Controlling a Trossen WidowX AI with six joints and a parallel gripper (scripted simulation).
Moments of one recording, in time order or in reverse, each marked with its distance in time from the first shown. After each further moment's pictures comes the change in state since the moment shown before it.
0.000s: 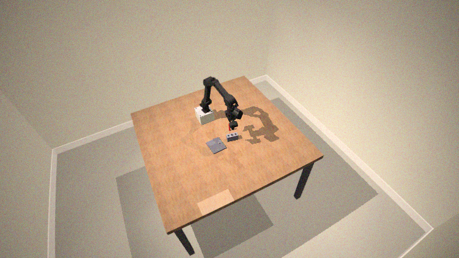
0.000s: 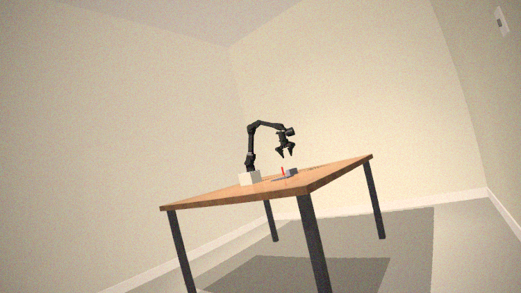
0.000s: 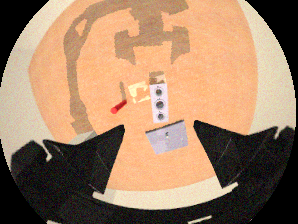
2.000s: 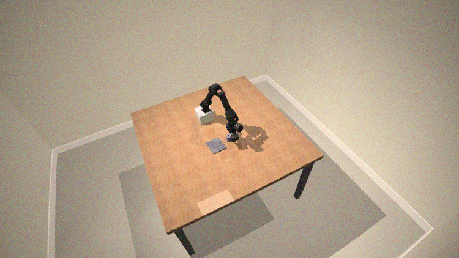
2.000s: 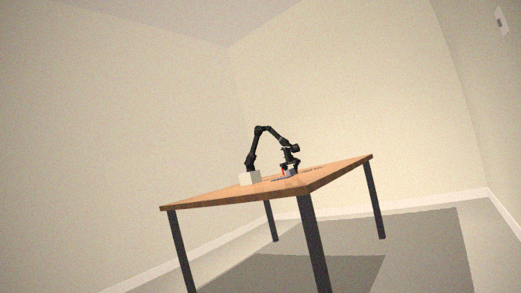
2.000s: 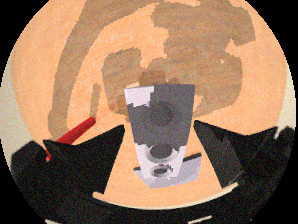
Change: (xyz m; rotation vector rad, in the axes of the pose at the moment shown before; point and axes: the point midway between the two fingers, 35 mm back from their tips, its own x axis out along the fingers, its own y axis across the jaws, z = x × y) arm 0.137 -0.010 0.000 -0.037 -0.005 0.006
